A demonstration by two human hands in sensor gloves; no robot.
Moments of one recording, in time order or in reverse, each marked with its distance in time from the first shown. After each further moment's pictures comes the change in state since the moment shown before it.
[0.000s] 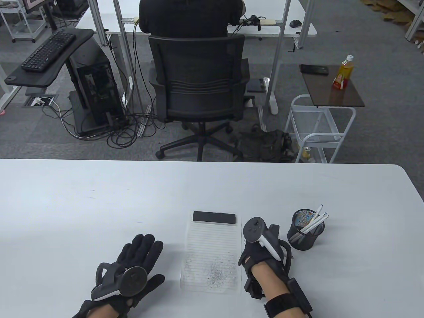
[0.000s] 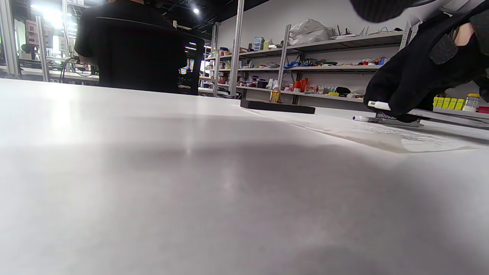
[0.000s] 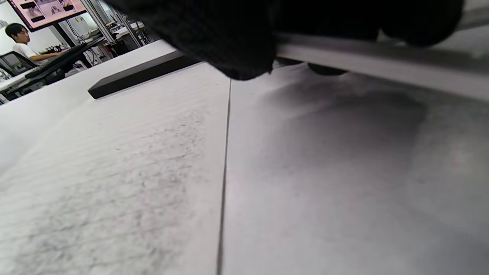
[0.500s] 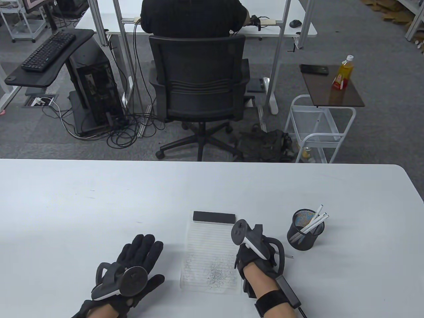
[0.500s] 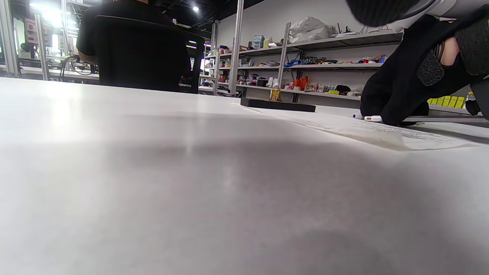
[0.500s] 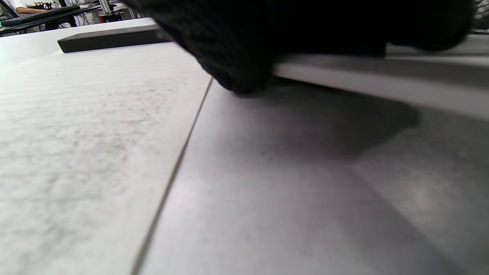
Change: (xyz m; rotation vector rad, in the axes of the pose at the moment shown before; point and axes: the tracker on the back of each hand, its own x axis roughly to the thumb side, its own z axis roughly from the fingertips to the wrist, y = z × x) left_hand 0.000 0.000 -0.001 -0.008 -0.001 -0.004; right_hand 0.016 0.015 -0.008 -0.042 0.007 0.205
